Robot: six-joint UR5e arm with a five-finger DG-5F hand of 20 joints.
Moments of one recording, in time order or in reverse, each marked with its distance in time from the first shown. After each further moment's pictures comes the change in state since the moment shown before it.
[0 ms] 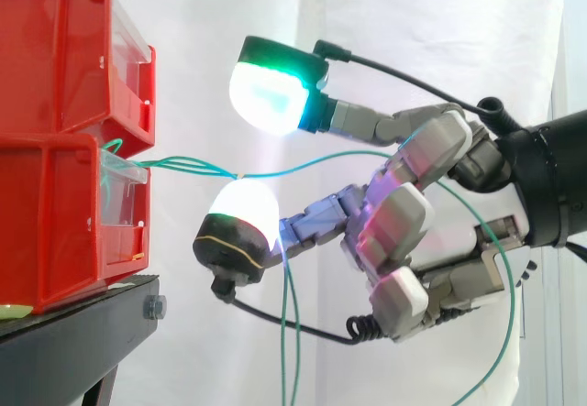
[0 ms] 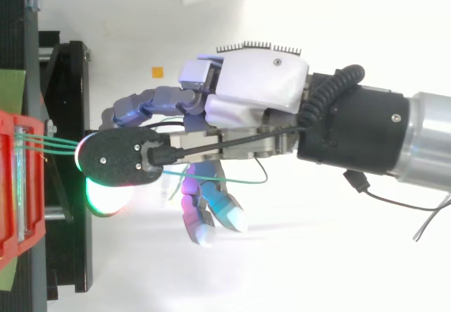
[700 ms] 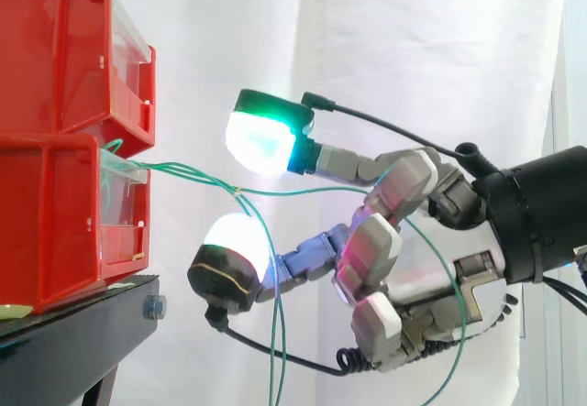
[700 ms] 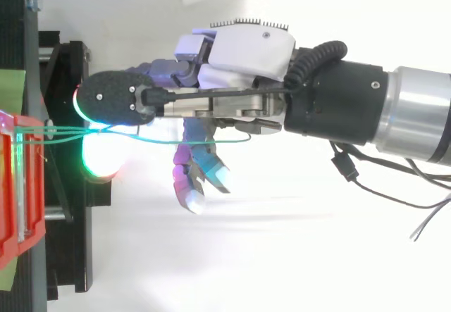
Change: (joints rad) arm -0.036 -0.037 0.020 -0.003 -0.026 0.112
